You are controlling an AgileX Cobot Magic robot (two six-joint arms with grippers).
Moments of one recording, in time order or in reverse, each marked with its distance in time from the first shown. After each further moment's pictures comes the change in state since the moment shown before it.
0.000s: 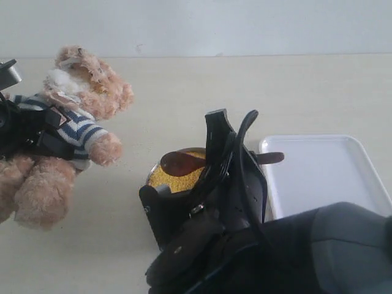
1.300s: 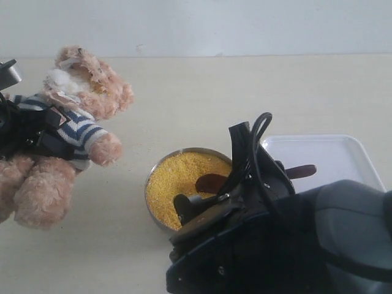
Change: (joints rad) left arm 0.000 0.000 0.000 0.000 0.000 0.002; right arm -0.073 0.002 0.027 0.165 0.004 -0.220
